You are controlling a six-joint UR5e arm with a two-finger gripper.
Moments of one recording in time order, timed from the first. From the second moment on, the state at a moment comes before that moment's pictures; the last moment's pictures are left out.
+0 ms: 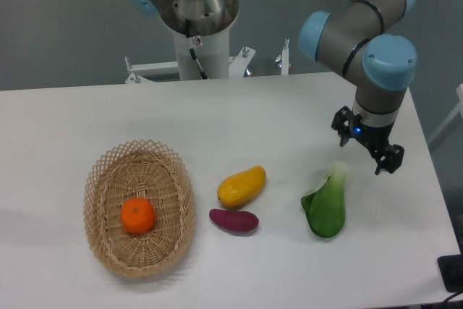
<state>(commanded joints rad) 2.72 -1.98 -1.58 -1.02 1.60 1.62</state>
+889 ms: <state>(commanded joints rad) 2.57 -1.97 -1.60 -1.02 1.59 1.21</state>
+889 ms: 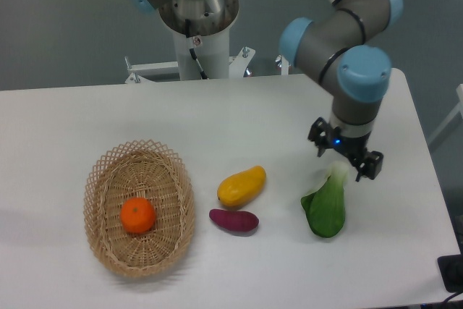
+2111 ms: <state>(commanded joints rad) 2.16 -1.98 -1.62 -1.02 1.43 0.67</state>
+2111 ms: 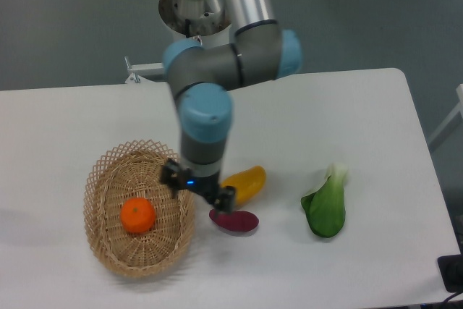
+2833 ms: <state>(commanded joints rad) 2.06 -2.05 -1.66 -0.96 1.44 0.63</state>
